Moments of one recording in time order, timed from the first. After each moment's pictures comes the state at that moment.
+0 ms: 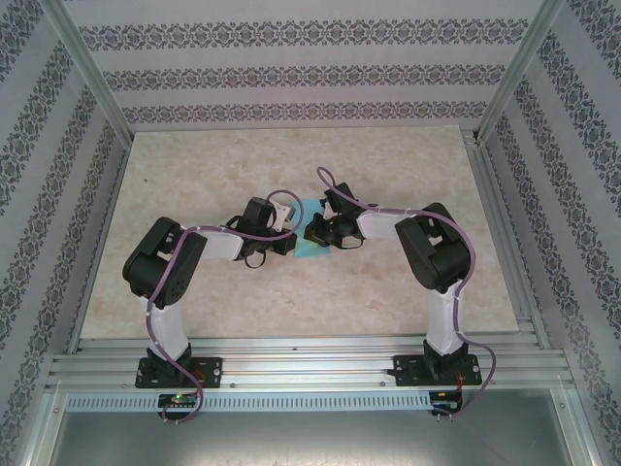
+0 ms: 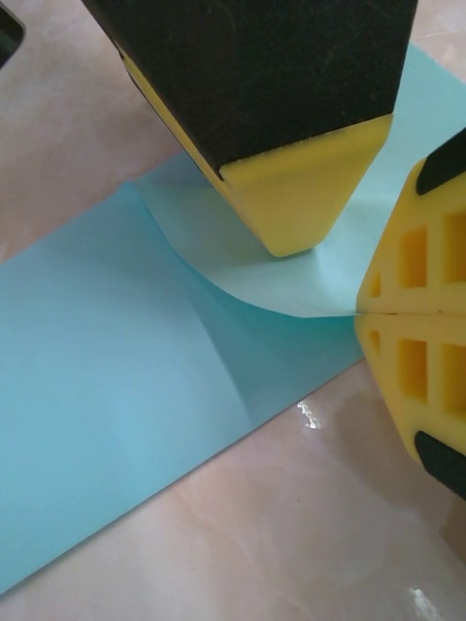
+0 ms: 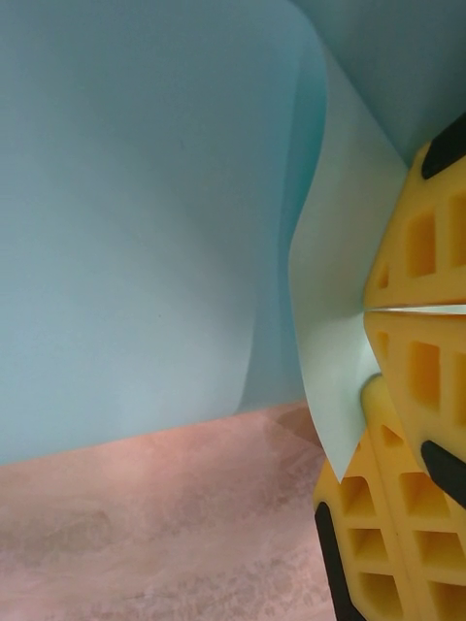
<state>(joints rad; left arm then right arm) -0.49 1.89 0.90 0.16 0.38 -0.26 0.53 2.03 1.17 -0.13 -0.47 0.77</state>
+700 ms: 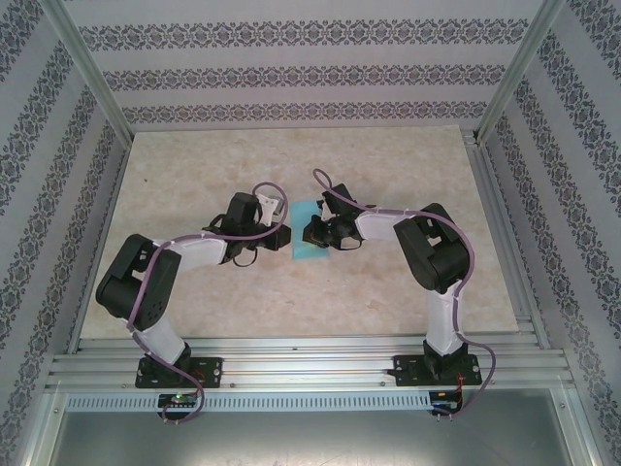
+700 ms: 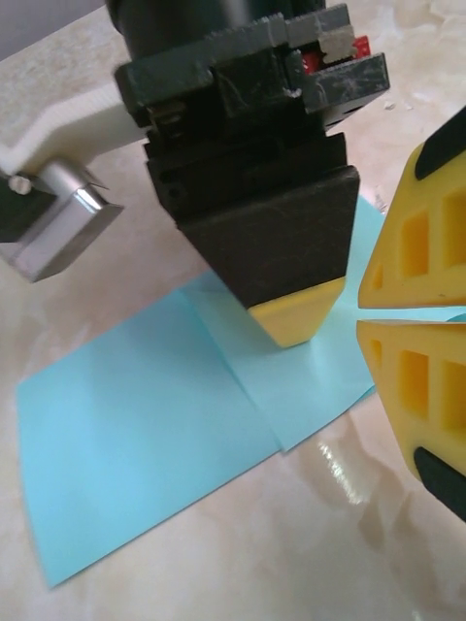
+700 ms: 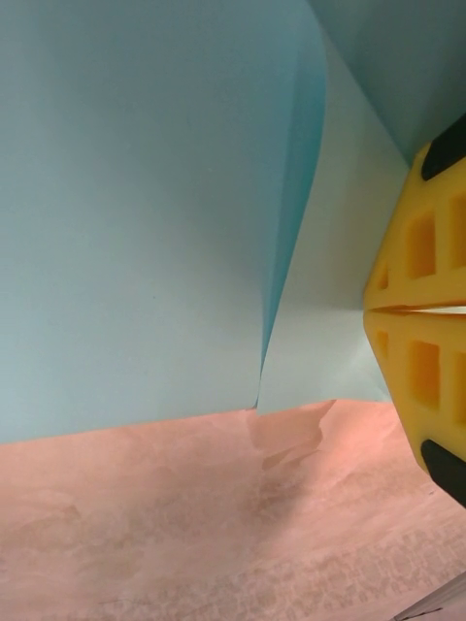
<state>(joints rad) -0.45 1.69 0.82 0.15 0.48 -0.35 0.54 2.03 1.17 -0.14 -0.47 0.73</state>
